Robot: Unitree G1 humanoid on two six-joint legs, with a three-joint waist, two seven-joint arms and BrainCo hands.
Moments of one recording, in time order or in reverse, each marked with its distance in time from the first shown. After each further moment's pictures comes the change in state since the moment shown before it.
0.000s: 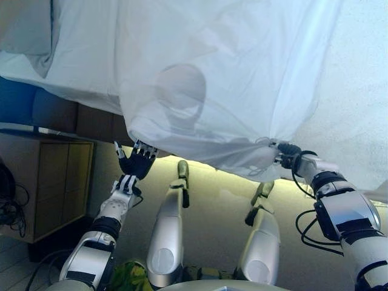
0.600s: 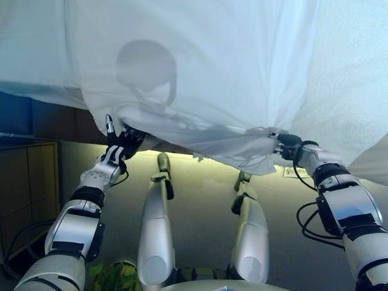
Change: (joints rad) left arm -0.269 0.129 0.002 0.207 -0.015 0.138 0.310; right arm -0.066 -0.023 0.000 -0.046 -0.071 0.029 0.009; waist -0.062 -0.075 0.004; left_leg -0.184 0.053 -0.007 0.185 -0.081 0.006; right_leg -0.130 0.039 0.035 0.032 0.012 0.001
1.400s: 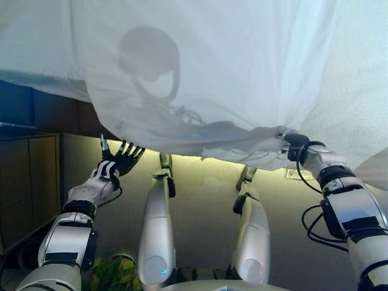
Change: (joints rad) left arm 0.168 -0.001 0.135 0.086 0.028 0.212 0.001; right arm 0.071 -0.033 0.013 -0.021 0.034 -0.047 -0.070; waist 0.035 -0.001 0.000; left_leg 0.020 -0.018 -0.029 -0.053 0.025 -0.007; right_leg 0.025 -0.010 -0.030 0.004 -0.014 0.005
